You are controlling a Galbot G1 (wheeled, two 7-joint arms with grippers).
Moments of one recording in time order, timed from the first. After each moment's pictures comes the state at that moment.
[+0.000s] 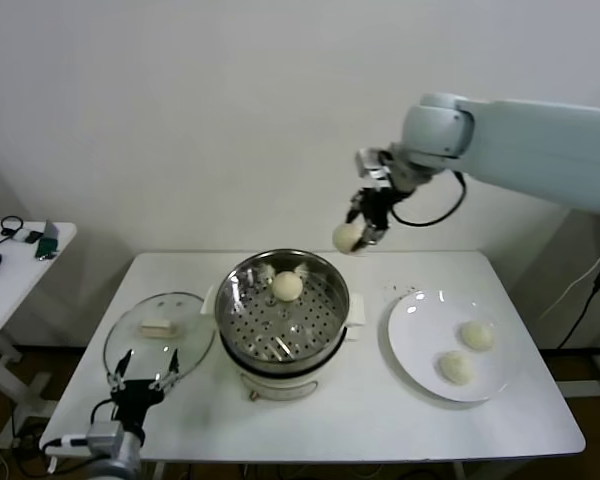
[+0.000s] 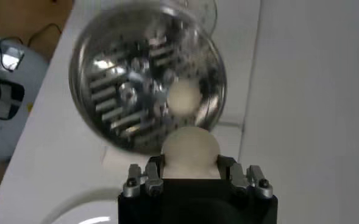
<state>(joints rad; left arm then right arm) 1.60 -1.46 -0.72 -2.00 -0.07 0.16 0.02 0.99 1.14 -1.55 1.43 0.82 -0.40 -0.91</state>
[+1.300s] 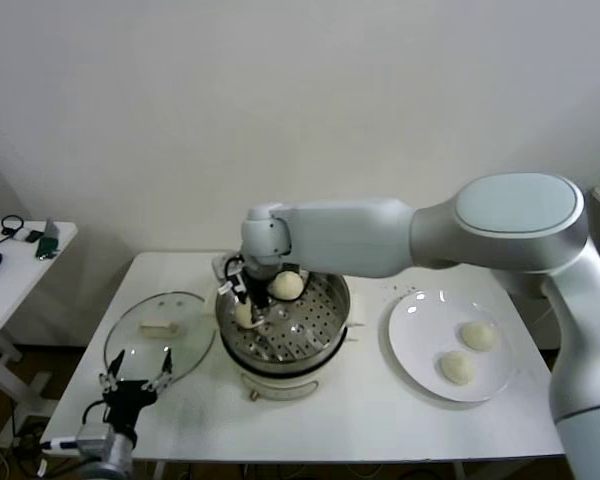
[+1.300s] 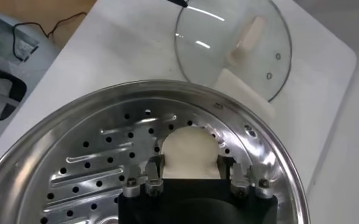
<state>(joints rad) 1.61 -1.44 -0.74 -2.01 -0.09 0.15 0.02 0.62 1.52 -1.52 1.17 0.63 -0.41 -0.82</state>
